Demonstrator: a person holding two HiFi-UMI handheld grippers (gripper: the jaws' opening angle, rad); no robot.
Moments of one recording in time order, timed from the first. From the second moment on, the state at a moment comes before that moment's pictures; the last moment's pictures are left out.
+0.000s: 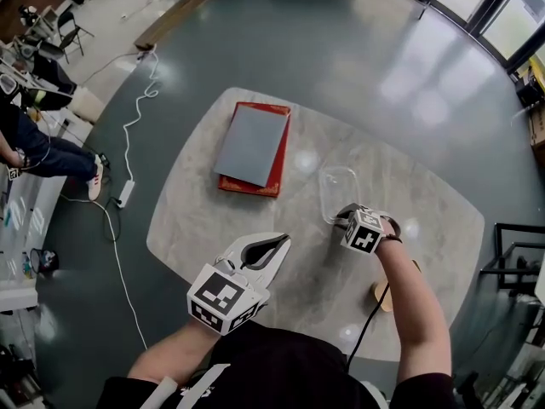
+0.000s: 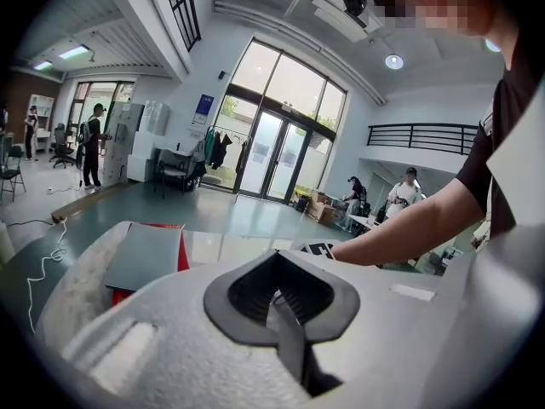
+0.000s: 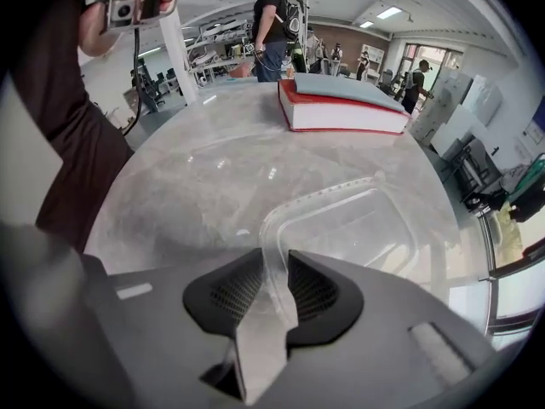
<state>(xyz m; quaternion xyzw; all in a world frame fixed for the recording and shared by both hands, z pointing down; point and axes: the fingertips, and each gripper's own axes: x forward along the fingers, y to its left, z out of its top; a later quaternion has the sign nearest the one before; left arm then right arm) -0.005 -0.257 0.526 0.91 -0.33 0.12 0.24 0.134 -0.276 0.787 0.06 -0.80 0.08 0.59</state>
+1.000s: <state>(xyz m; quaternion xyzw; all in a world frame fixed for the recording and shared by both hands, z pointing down) -0.073 -0.215 0.479 0.93 -0.31 0.07 0.21 0.087 -0.232 0.681 0.25 -0.84 0.19 0.45</state>
